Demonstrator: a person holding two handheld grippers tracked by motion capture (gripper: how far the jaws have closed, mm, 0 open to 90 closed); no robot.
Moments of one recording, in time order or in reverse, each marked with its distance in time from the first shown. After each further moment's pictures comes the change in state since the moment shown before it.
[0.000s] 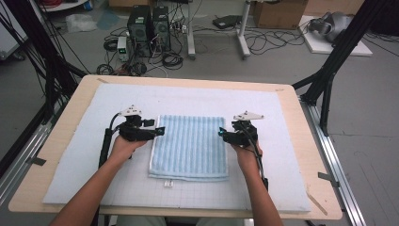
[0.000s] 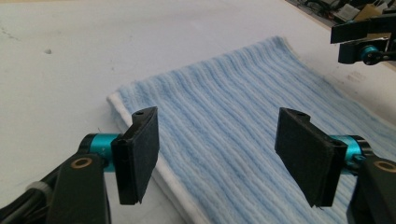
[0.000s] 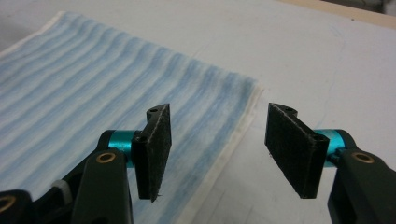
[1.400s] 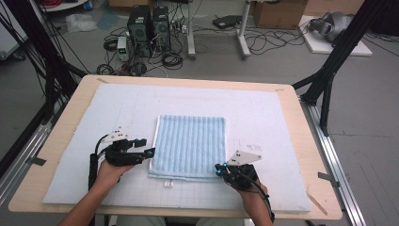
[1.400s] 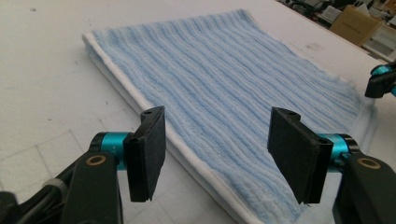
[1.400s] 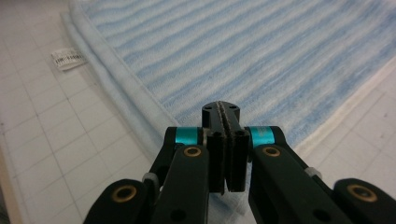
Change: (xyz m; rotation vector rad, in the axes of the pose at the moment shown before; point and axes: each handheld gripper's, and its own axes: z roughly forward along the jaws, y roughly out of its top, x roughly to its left) left arm -0.027 -0.048 -0.049 -0.003 -0.046 0.022; right arm 0.068 -0.065 -0.068 0.059 0.243 -0.202
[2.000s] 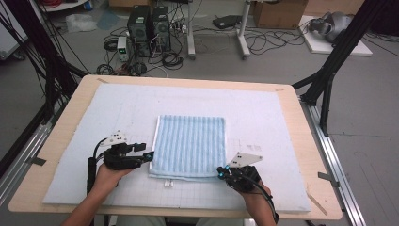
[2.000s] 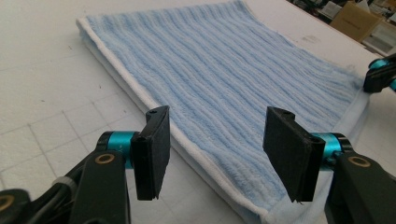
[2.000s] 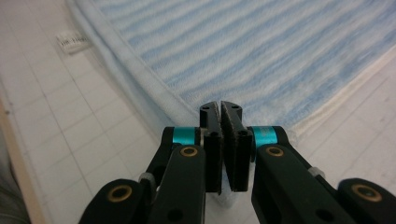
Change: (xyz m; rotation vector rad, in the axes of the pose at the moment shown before) left arm -0.006 -0.006 -0.006 0.014 0.000 -0.010; right arm 0.000 -0.002 -0.008 0.040 0.010 -0.006
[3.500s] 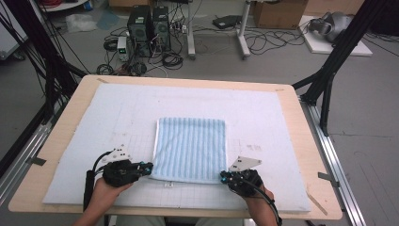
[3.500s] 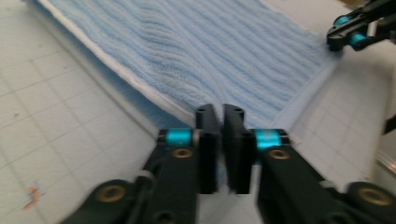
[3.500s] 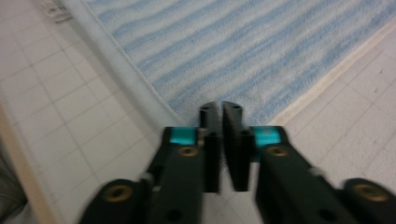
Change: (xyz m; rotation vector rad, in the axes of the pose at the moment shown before) left arm -0.036 -0.017 -0.012 0.106 0.017 0.048; right arm 0.005 -0.009 0.000 0.084 -0.044 -0.009
